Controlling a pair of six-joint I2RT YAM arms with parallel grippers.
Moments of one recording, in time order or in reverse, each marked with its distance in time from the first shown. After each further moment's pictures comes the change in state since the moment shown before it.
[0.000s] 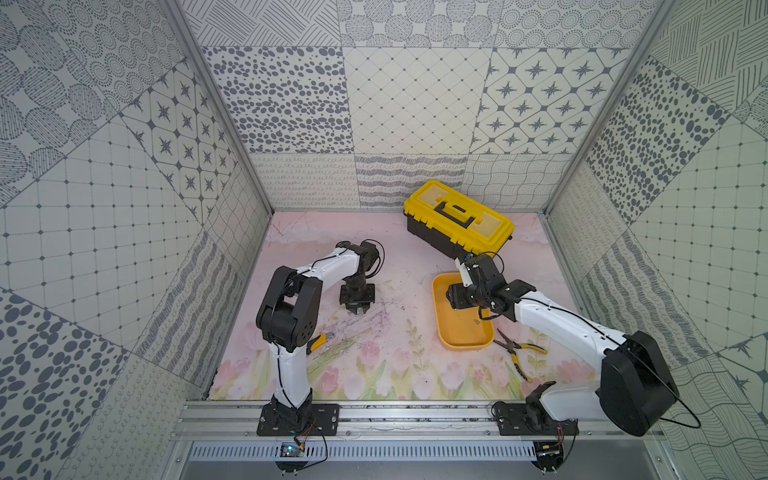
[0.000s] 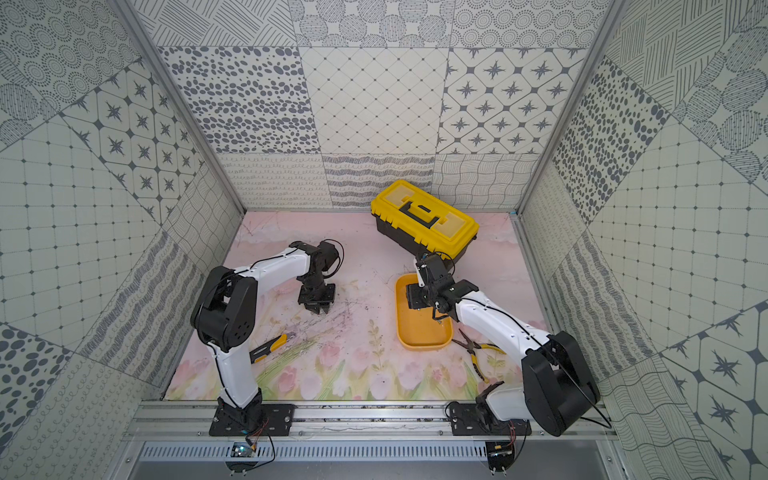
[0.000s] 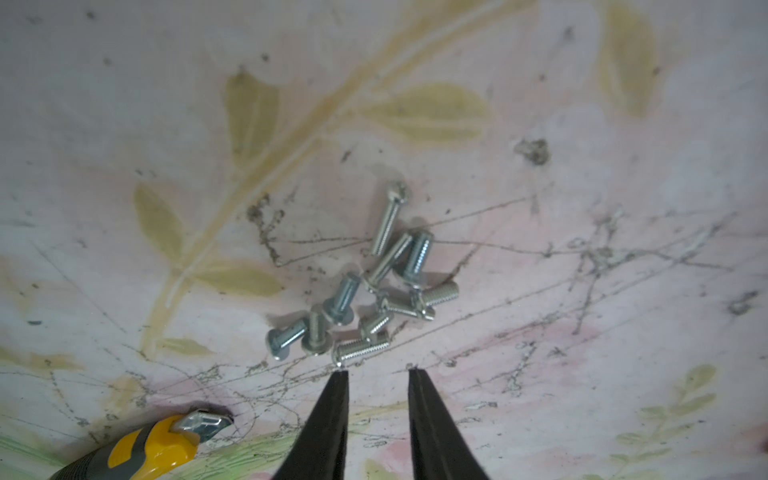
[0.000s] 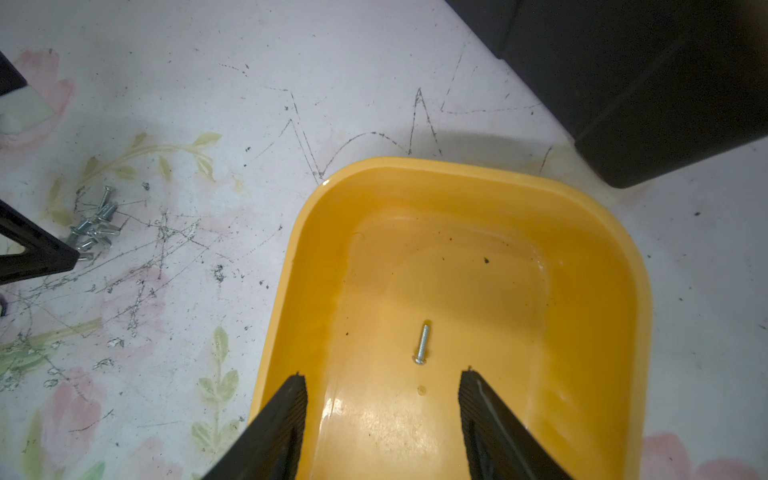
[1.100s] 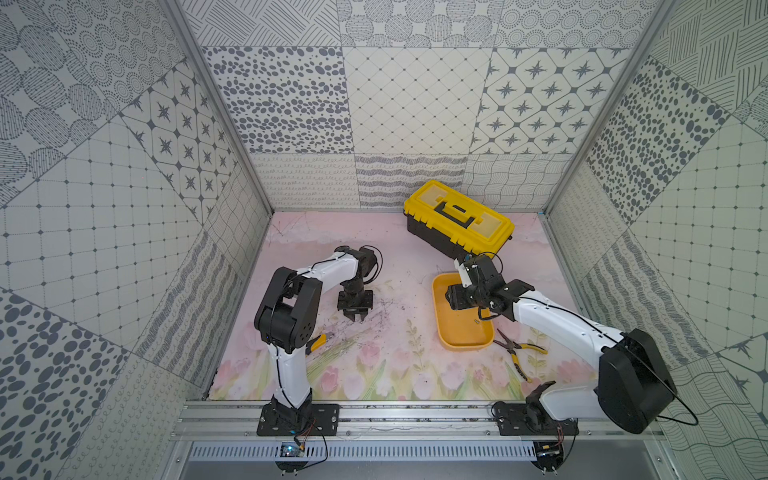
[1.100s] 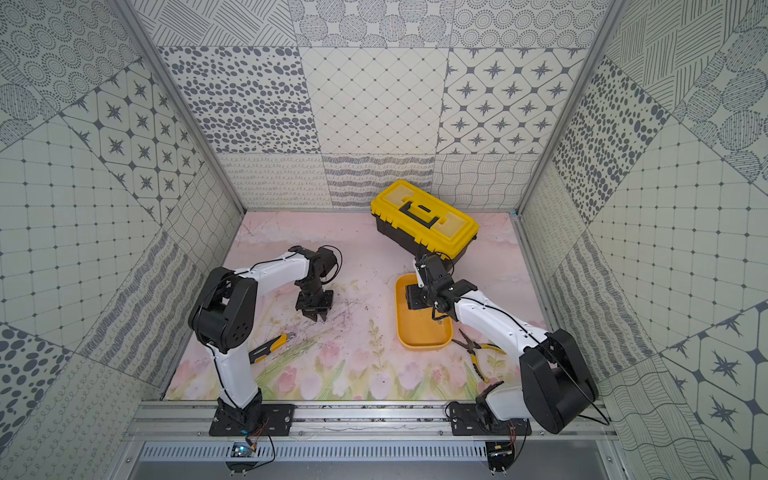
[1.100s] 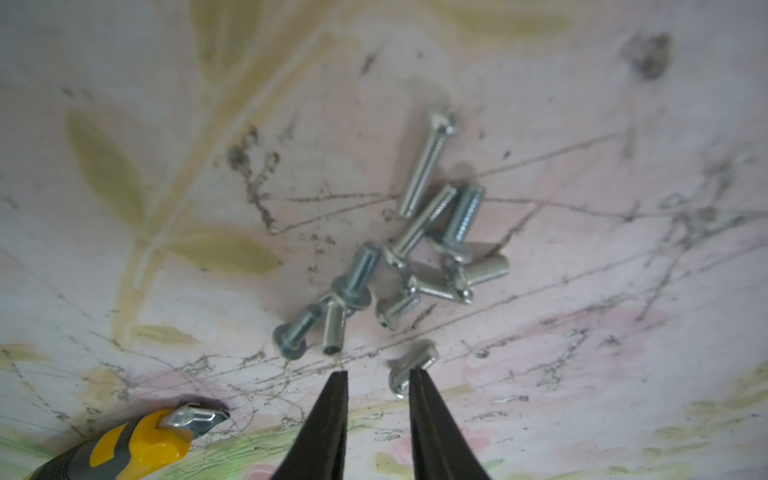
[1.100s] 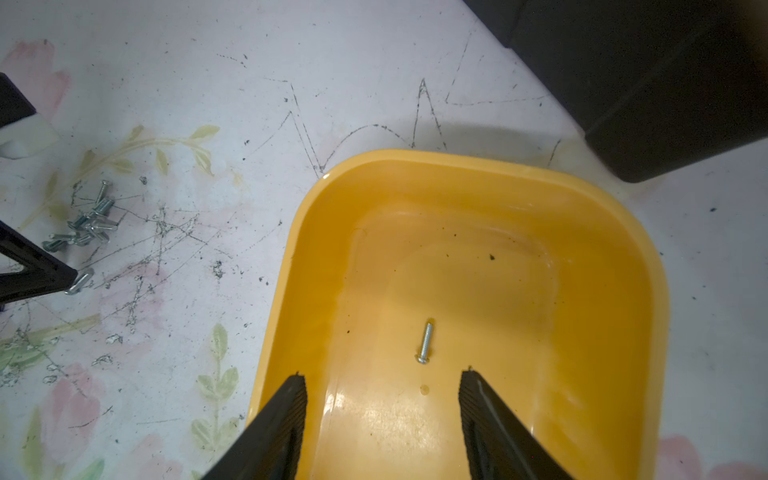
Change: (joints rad) left arm 0.001 -0.015 -0.068 0.001 0.026 0.006; right arm 0.000 0.010 0.000 0.000 -0.011 0.000
